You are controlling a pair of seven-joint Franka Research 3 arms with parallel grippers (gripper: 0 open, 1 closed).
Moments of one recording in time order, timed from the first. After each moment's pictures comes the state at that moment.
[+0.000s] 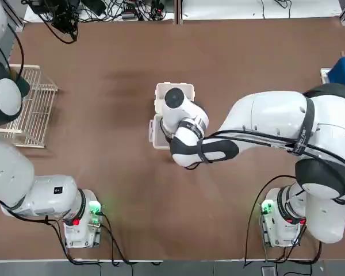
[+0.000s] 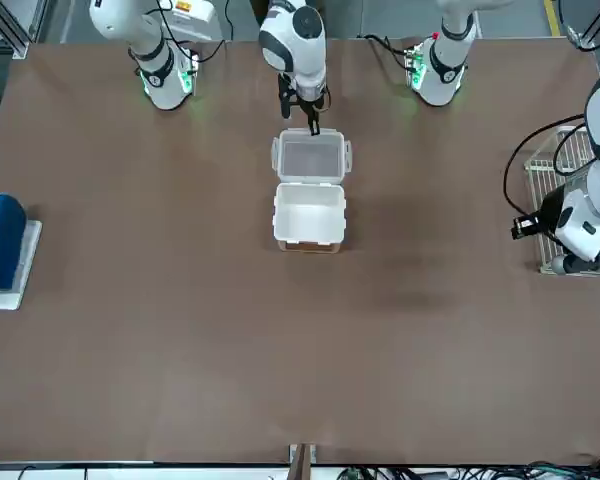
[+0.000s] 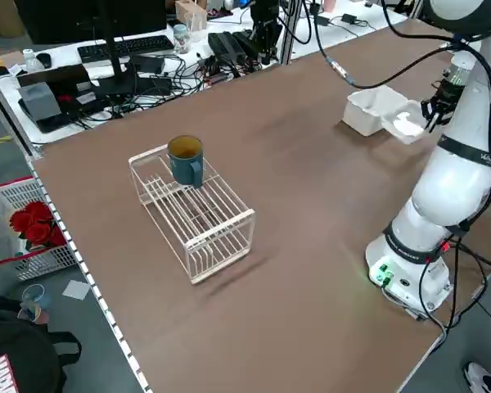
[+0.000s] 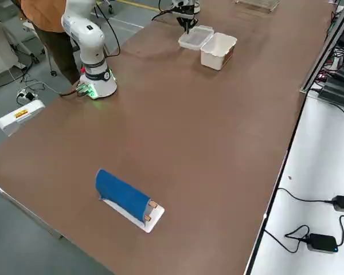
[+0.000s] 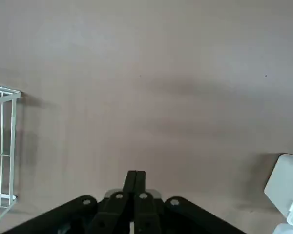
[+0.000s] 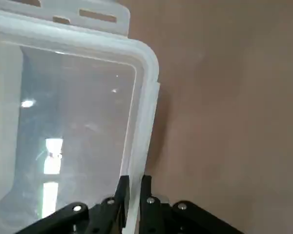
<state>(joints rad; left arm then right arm) 0.06 0.18 -0.06 -1.67 -0.06 1.74 -0.14 1.27 0.34 -0.11 -1.99 0.14 2.35 2.50</state>
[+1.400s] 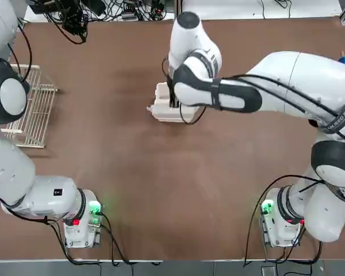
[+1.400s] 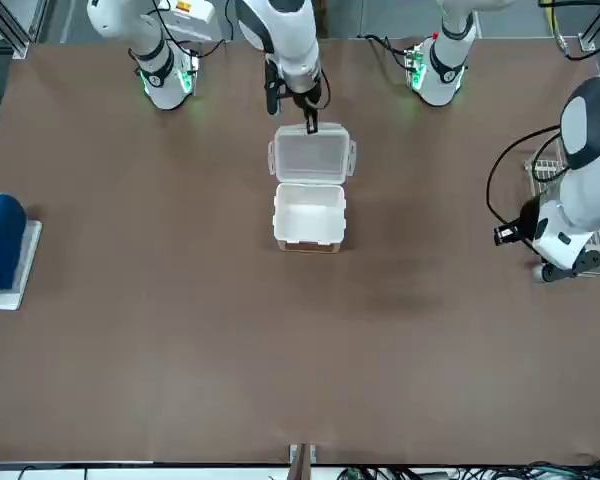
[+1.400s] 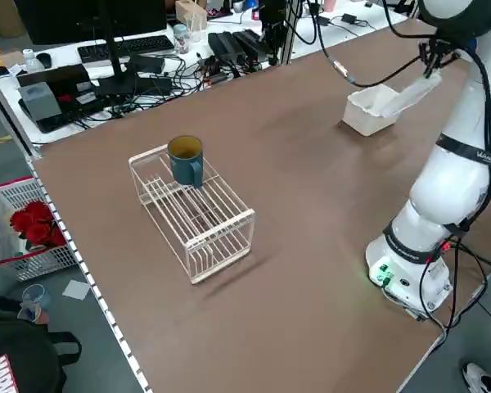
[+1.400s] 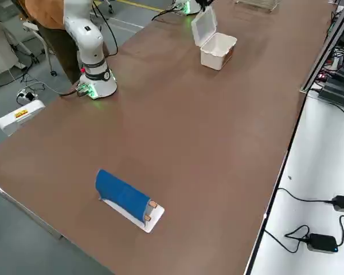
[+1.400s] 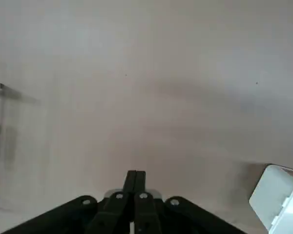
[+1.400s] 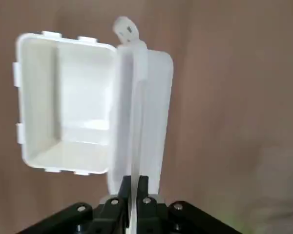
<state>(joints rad) 0.00 0.21 -0.06 -1.67 -0.07 1.78 -0.27 1.14 0.23 -0.20 -1.77 0.23 2.13 2.32</state>
